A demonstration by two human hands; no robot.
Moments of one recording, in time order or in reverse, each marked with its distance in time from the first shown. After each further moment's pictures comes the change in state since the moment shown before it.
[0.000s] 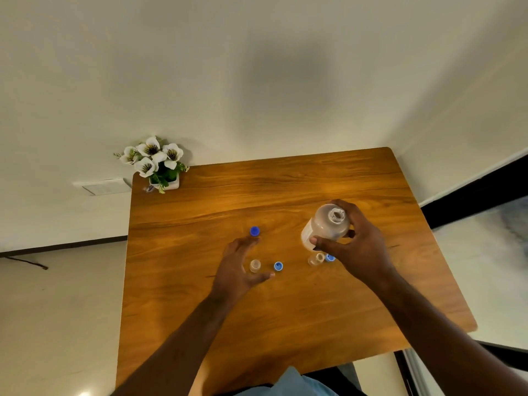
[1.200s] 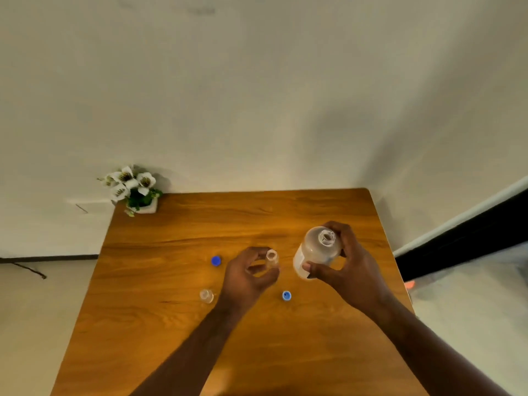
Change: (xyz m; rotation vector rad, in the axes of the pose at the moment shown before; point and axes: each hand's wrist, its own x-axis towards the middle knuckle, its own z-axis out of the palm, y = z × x) left_hand 0.040 0.162 0.080 -0.459 0.282 -0.008; right_hand 0.029 0.045 -0.125 0.051 -0.161 -0.119
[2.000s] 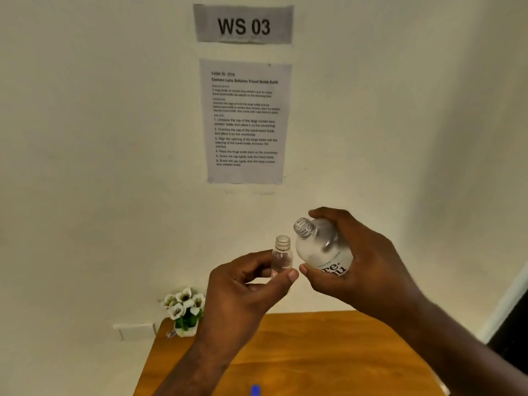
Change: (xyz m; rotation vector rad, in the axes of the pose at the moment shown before) left_hand -0.050 0.267 -0.171 -0.136 0.097 0.587; right_hand 0.009 -0.290 -0.036 -0.337 0.327 -0.575
